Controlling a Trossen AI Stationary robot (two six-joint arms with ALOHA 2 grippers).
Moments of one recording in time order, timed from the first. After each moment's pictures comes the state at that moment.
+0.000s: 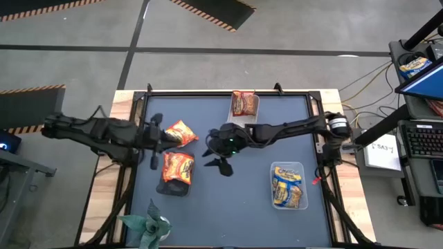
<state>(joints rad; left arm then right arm) -0.23 0.79 0.91 -0.50 -0.27 -0.09 -0.01 1.86 1.40 -0.04 -0.31 -0.04</state>
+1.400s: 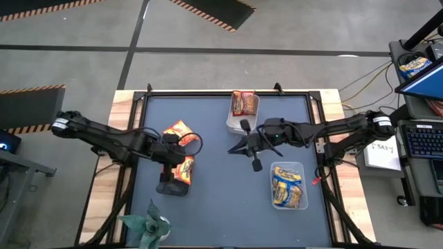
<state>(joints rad) -0.23 1.18 0.91 -0.86 -0.13 -0.19 0.01 1.38 0.93 0.22 -0.23 -0.22</state>
